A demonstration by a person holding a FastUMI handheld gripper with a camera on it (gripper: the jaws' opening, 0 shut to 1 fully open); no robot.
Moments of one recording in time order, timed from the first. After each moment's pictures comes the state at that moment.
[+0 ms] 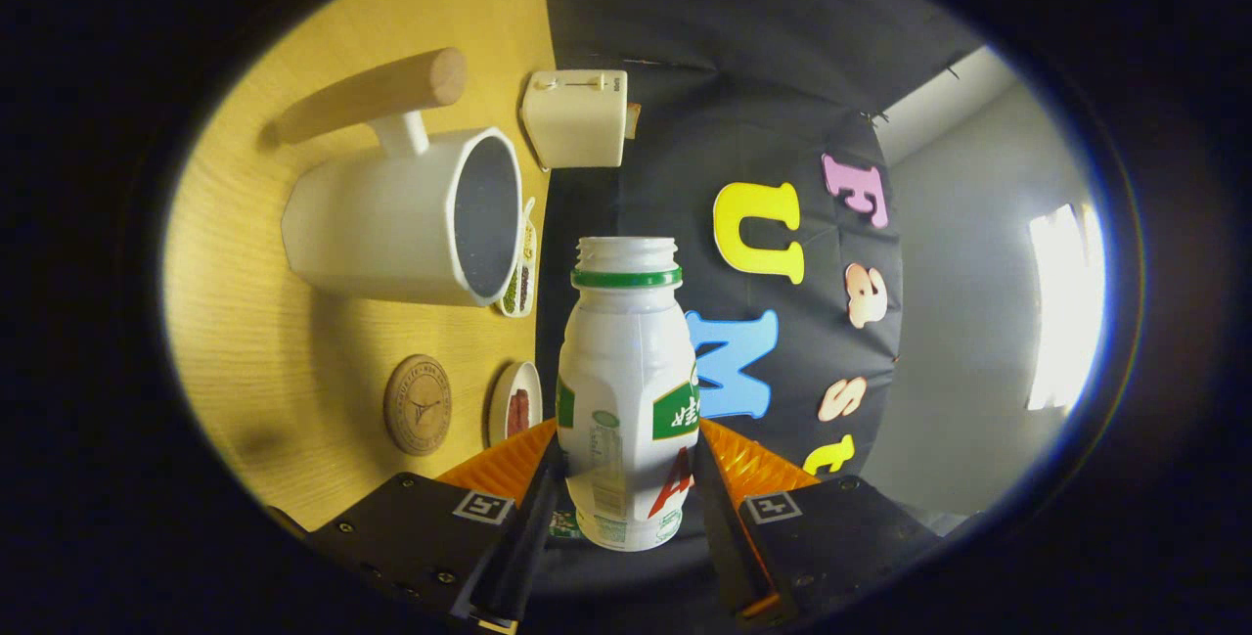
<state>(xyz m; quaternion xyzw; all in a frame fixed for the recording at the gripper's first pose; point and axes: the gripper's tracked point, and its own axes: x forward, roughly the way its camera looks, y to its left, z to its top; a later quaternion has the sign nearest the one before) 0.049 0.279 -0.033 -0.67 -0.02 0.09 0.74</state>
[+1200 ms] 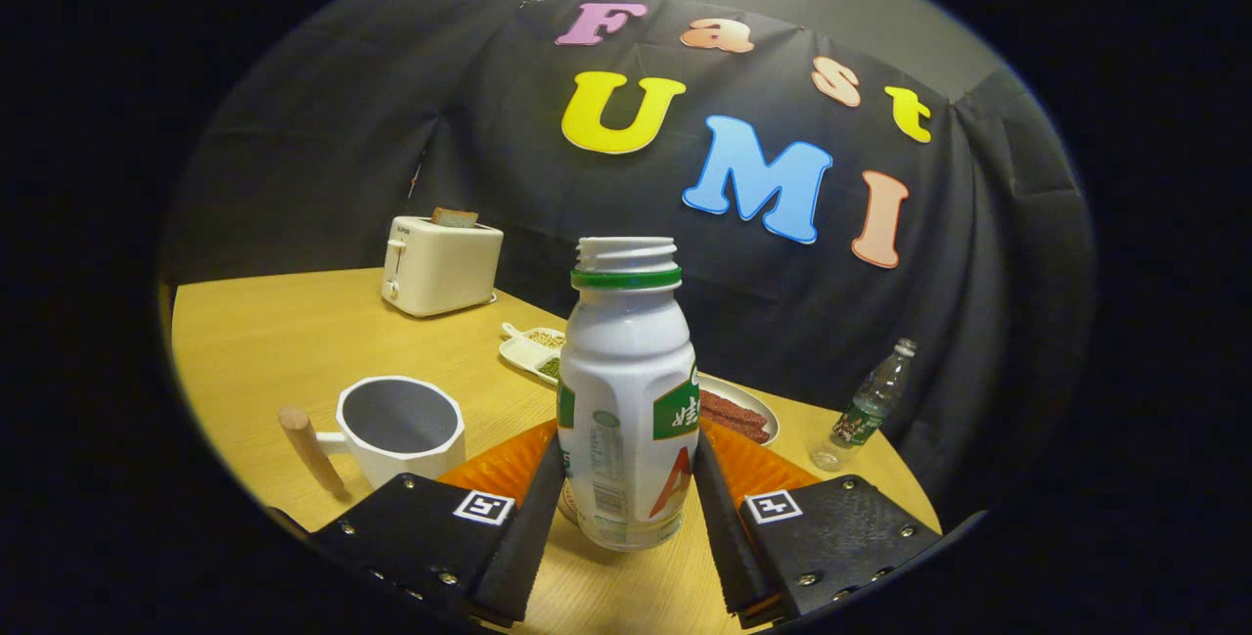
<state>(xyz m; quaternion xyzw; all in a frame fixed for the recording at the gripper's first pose) 0.062 0.268 -0.057 -0.11 0.15 0.15 0.97</state>
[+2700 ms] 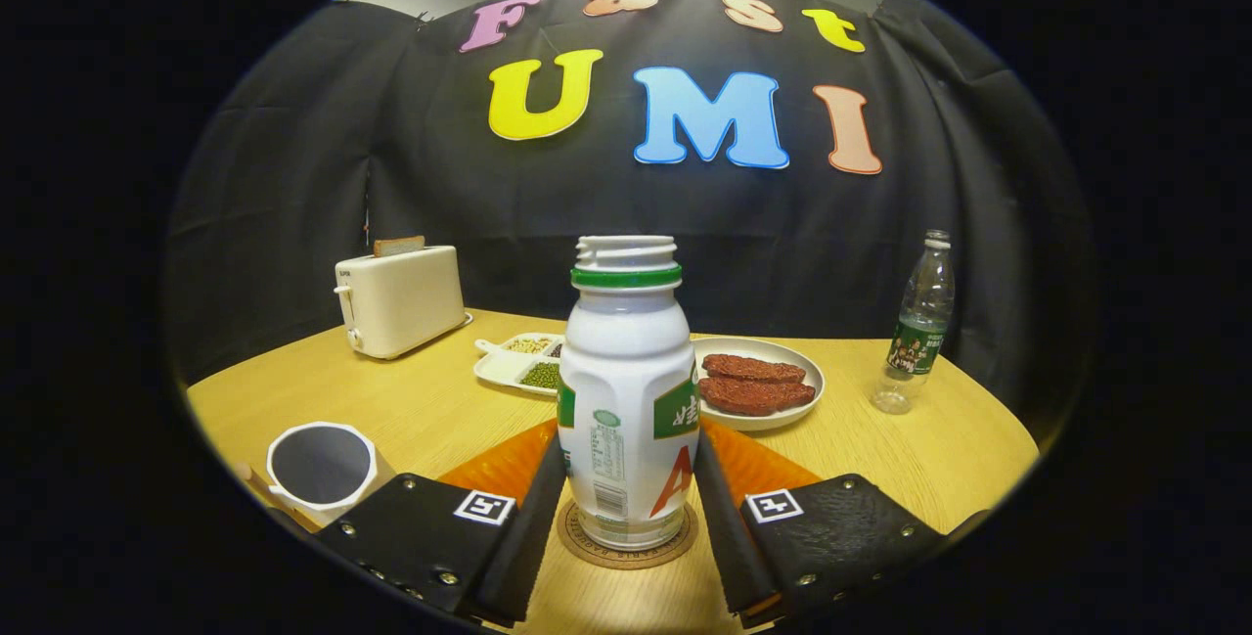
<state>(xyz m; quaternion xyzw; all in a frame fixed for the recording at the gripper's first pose) 0.112 0.261 -0.101 0.01 0.19 0.13 0.97</state>
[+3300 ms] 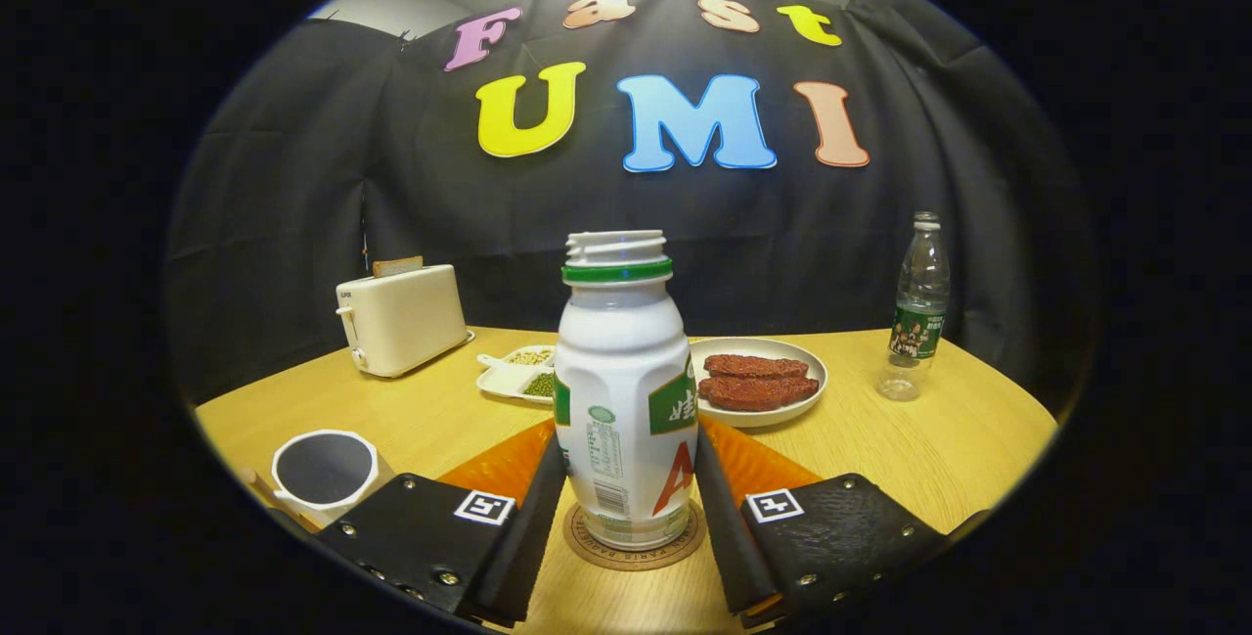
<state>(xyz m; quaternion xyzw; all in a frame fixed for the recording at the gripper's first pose) 0.115 0.261 -0.099 0.03 0.18 0.13 0.97</state>
